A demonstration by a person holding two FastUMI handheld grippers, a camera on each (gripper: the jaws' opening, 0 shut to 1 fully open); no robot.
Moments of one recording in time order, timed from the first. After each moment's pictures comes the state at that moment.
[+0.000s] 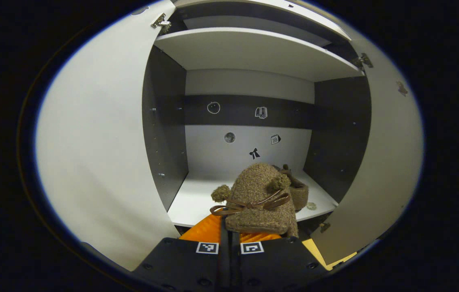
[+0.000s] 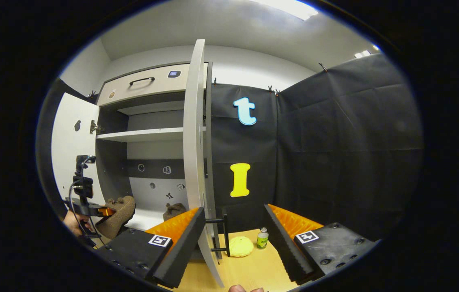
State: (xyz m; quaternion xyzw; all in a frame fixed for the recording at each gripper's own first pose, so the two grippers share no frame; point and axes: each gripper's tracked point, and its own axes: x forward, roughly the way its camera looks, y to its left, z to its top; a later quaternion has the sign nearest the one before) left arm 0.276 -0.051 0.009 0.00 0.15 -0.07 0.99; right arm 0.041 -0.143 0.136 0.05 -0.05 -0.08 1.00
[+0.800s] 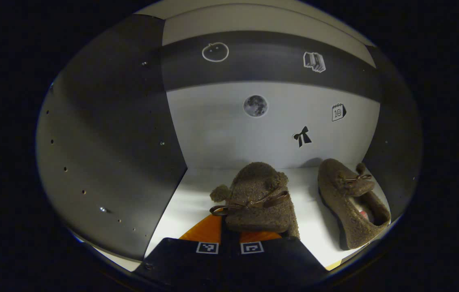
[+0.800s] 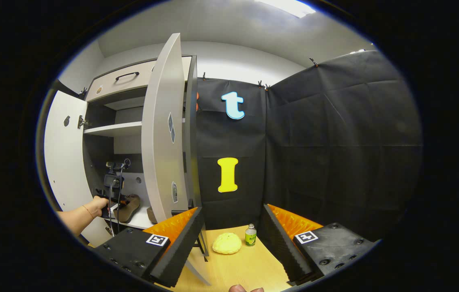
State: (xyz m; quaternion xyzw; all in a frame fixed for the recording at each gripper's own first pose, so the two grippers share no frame) left arm 0.477 -0.050 -0.064 0.03 0.27 0.00 0.96; right arm 0.047 -0.191 0.111 0.04 -0.02 -0.11 0.99
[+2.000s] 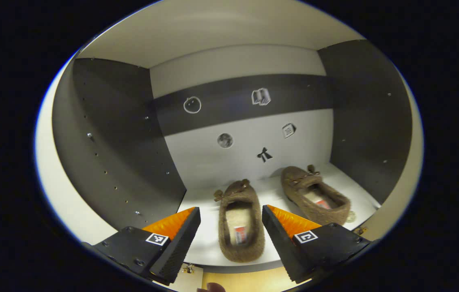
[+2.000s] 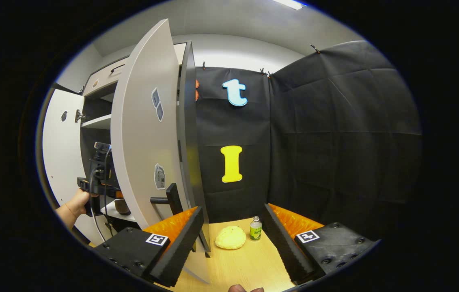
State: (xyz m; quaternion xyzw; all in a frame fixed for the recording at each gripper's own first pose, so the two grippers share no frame) left arm 0.367 -0.088 0.014 0.10 0.13 -0.06 0.98; right arm 0.079 -0.201 0.069 0.06 0.01 -0.08 0.99
